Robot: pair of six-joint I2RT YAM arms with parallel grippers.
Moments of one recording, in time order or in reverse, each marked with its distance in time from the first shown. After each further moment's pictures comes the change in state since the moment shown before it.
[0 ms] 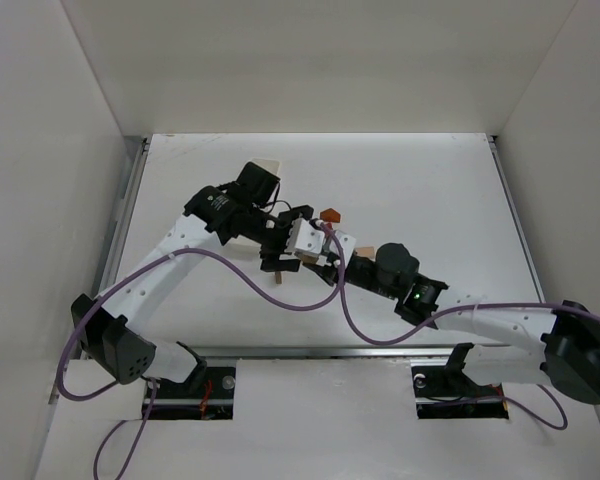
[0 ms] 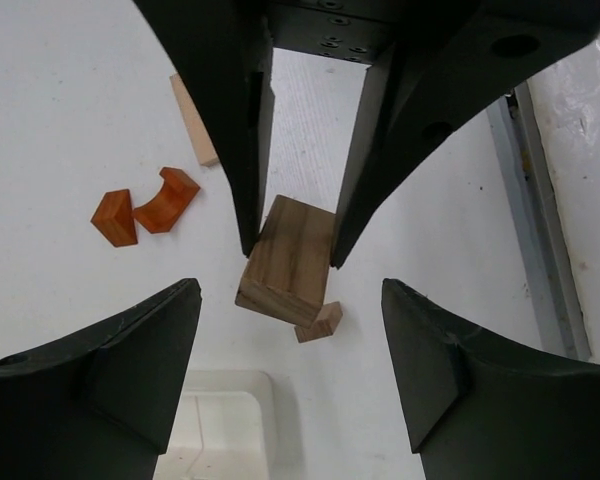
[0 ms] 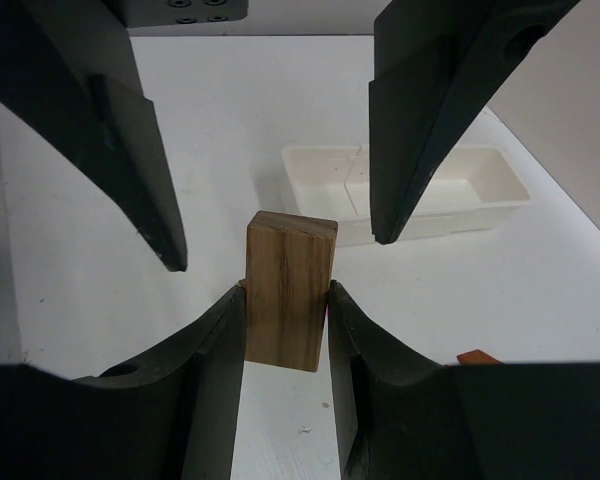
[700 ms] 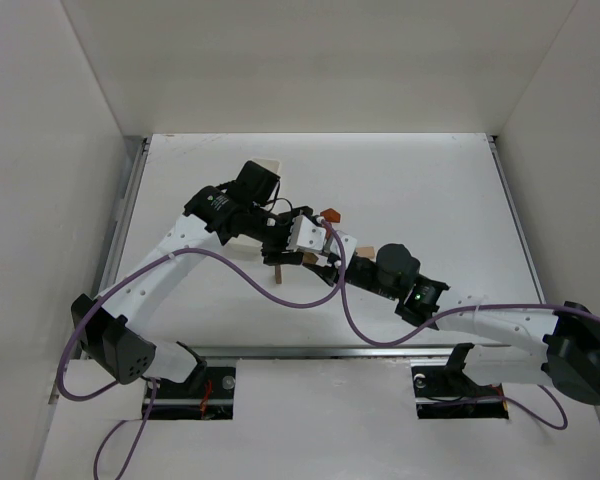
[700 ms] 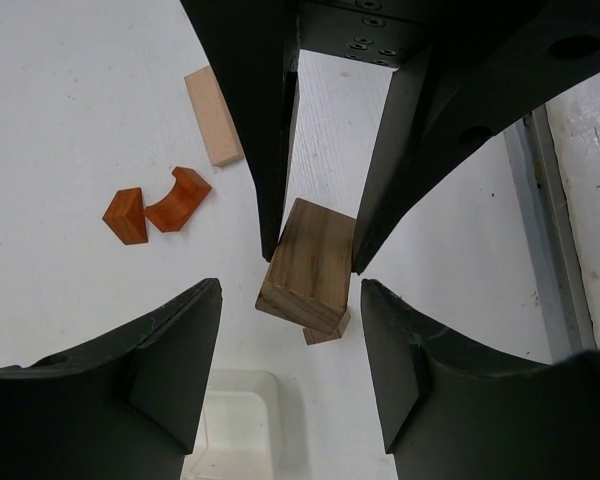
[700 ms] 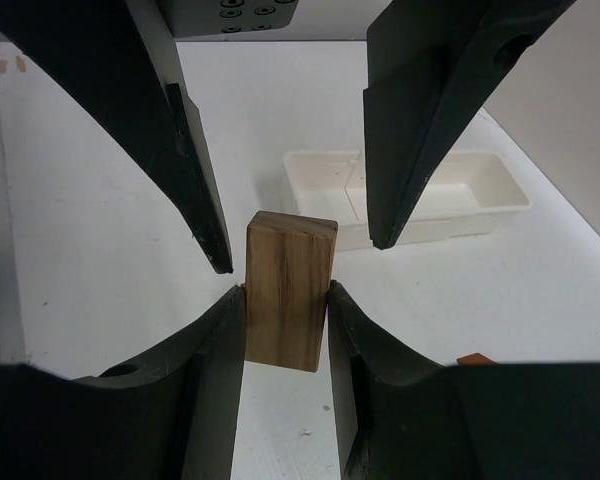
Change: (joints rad) left arm 0.000 0.000 0.000 0.042 -0.014 -0.030; right arm 0.007 -0.009 0.000 0.000 0.004 0.000
